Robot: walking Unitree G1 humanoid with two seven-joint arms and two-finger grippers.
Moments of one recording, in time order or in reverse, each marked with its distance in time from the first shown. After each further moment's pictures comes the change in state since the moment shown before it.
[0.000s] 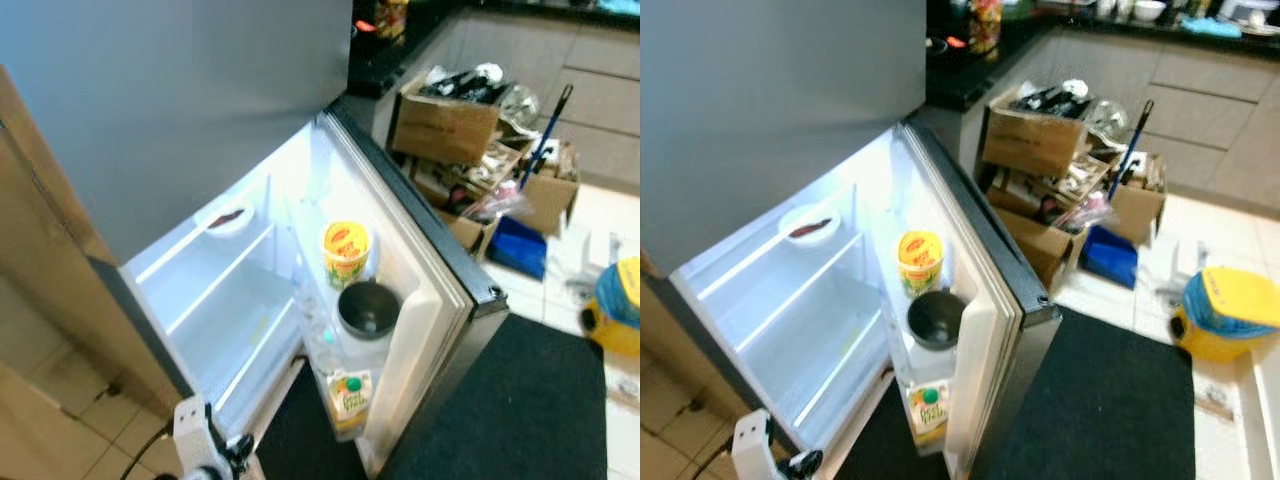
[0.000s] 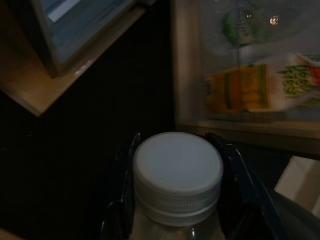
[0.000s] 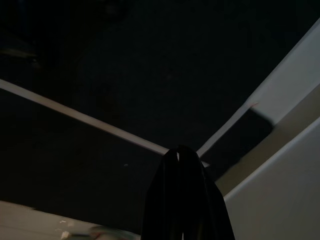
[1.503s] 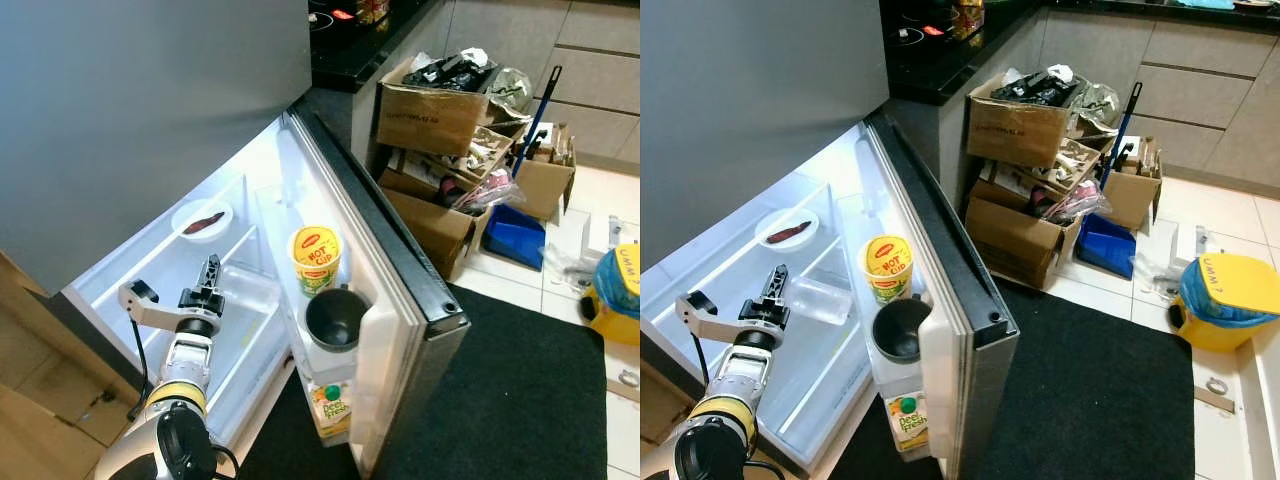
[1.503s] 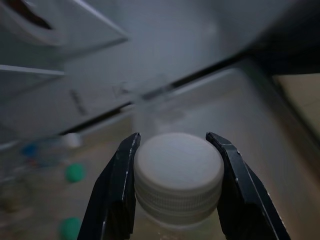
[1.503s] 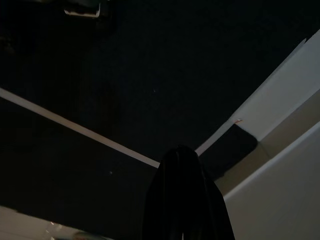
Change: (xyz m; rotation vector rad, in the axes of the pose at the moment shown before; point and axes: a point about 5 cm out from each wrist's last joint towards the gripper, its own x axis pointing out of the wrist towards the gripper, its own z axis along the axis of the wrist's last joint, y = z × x) left arm -0.001 -0.084 0.186 -0.547 -0.754 -0.701; right arm -0.001 -0.004 0.001 -0.034 -0.026 -0.002
